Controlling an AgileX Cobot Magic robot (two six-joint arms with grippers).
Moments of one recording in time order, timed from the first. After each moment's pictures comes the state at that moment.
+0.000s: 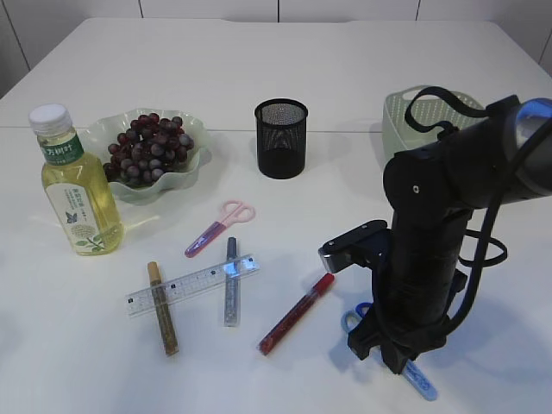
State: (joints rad) left arm -0.18 1.04 -0.95 -0.19 1.24 -0.08; right arm 0.50 1.95 -1.06 0.07 0.87 -0.14
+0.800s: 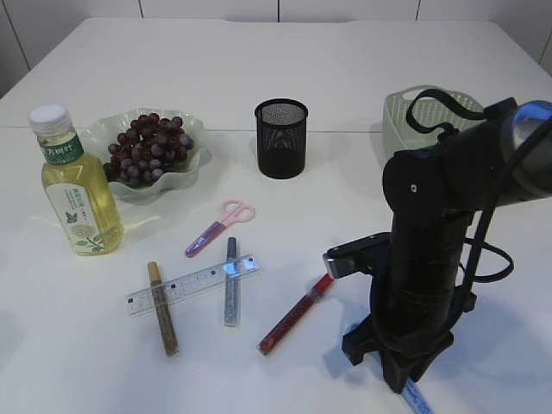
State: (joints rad) left arm -0.18 1.04 -0.95 -0.19 1.24 -0.08; right arm 0.50 1.95 -1.06 0.14 0.95 -0.05
